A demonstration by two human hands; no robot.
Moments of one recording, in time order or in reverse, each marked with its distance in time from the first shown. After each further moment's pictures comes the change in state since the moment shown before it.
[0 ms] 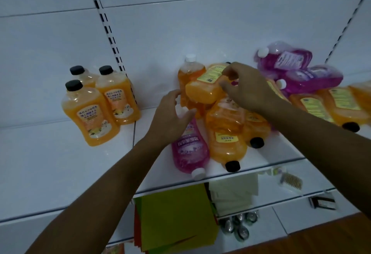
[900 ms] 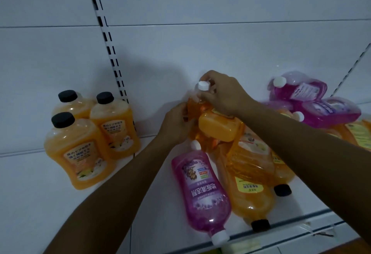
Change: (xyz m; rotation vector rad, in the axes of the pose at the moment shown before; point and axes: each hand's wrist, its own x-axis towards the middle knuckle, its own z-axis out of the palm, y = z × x) left_hand 0.103 -0.050 0.014 -0.252 -0.149 -0.079; right_hand 0.106 -0.024 0.059 -0.030 -0.098 -0.038
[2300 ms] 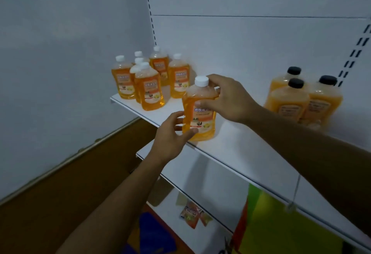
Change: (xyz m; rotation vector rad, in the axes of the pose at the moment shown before) left_hand -0.370 -0.034 -0.234 0.217 0.818 -0.449; right_hand -0.108 -0.347 0.139 0.613 -0.499 -0.706
